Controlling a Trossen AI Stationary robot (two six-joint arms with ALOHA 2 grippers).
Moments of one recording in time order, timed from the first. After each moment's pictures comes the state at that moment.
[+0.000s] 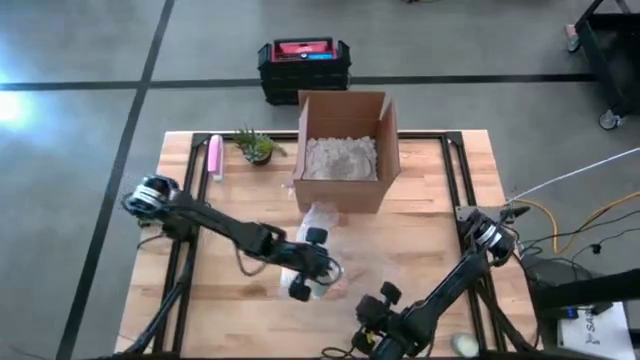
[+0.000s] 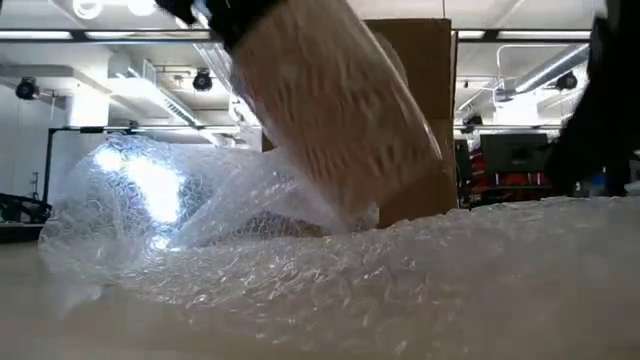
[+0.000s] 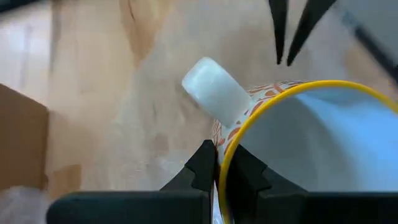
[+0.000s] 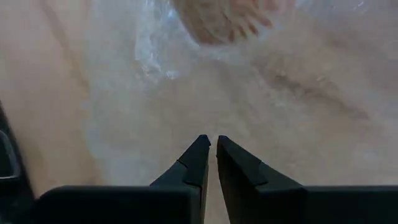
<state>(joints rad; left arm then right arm) -0.34 1.75 1.23 -0.24 -0.12 0.07 0.80 2.17 1.50 -0.75 0.61 1.34</state>
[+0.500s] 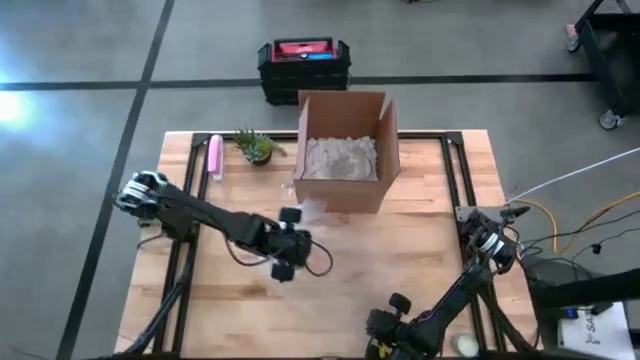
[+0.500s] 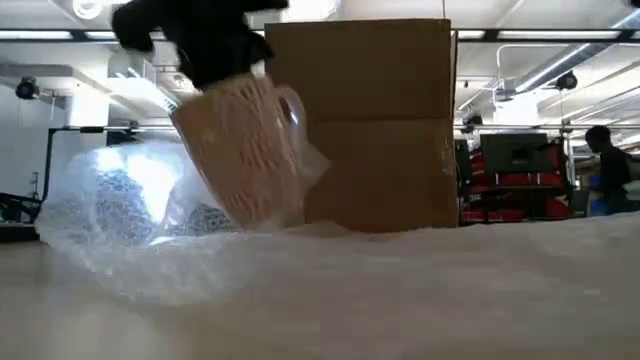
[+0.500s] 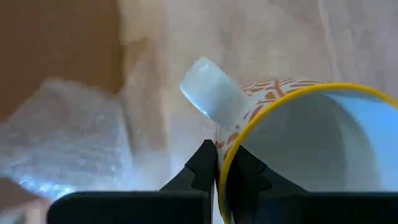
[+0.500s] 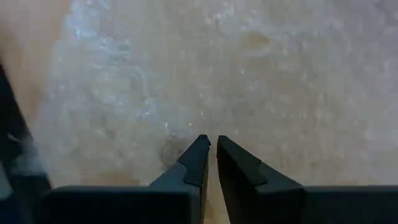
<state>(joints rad) -0.33 1.59 1.28 -0.84 -0.36 -0.12 0.89 2.19 1.48 -0.79 0.41 1.36</state>
